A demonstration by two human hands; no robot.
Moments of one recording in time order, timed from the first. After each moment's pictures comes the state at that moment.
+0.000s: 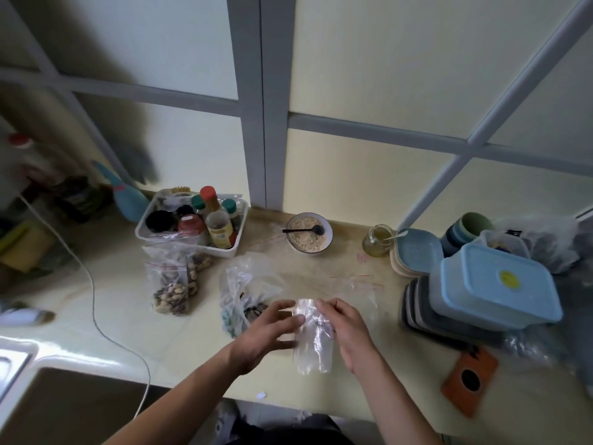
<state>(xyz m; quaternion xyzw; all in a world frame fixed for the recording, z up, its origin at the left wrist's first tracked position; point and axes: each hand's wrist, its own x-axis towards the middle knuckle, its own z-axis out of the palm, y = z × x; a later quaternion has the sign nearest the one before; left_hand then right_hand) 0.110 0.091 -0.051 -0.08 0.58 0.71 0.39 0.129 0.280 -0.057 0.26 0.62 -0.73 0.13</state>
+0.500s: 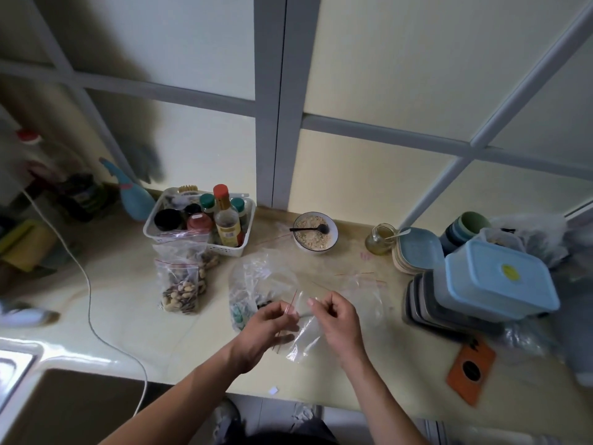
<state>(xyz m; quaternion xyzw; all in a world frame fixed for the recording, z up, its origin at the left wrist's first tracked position) 0.112 0.055 -0.059 -0.08 0.58 0.72 0.38 0.137 0.230 -0.050 0.19 0.77 -0.61 0.02</state>
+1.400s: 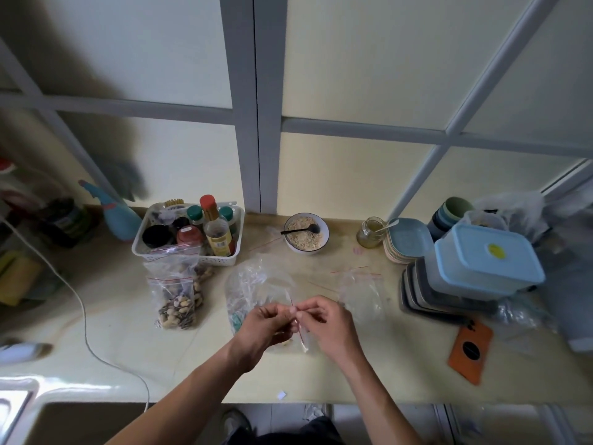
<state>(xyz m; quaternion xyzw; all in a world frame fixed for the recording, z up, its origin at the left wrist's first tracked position) 0.103 0.051 -0.044 -0.08 0.56 0.73 0.38 0.146 0.211 -0.032 0.18 0.82 -0.55 0.04</state>
